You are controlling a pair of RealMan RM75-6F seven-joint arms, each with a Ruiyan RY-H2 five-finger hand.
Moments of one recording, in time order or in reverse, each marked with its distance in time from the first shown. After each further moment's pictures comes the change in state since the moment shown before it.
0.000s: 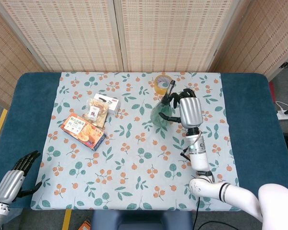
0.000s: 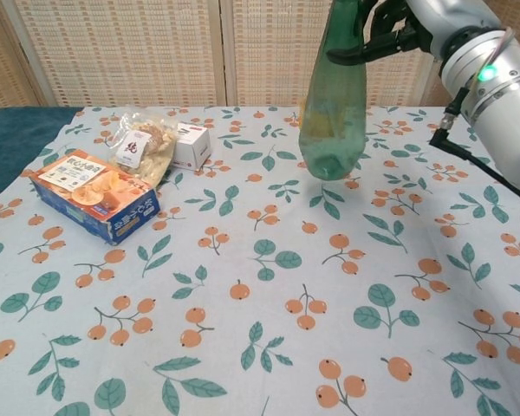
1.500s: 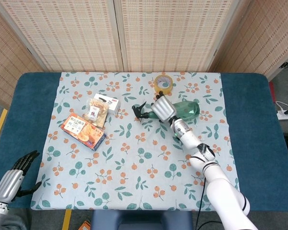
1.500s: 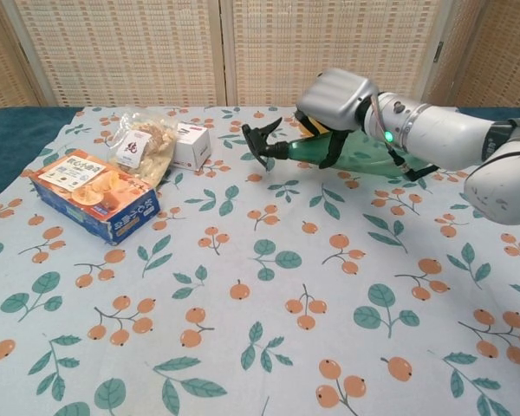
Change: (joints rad) left arm -0.002 0.006 -0.002 0.001 -0.009 -0.014 -0.026; right arm 0.335 -0.272 -0.332 1.057 -0.338 -0.534 0.109
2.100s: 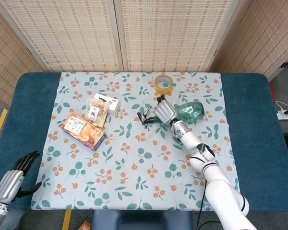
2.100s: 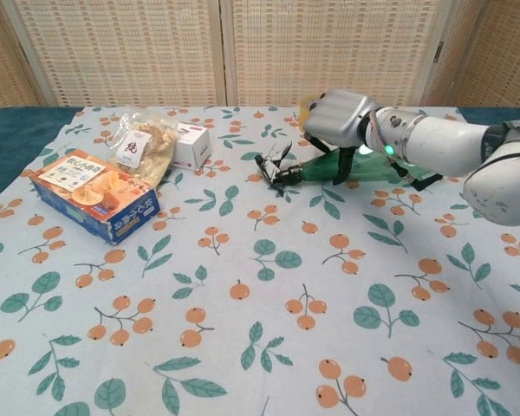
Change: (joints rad) left arm 0.002 0.002 0.003 0.002 0.012 0.006 0.002; right arm 0.000 -0.012 -0.033 0.026 -0.028 -0.126 -0.052
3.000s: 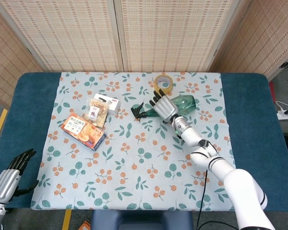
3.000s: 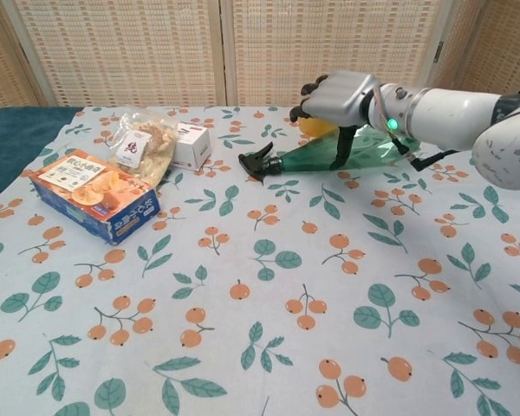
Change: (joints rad) left arm 0.017 -0.006 -0.020 0.002 -0.010 0.037 0.023; right arm -0.001 0.196 0.139 -0.355 0.093 -0.083 -0.188
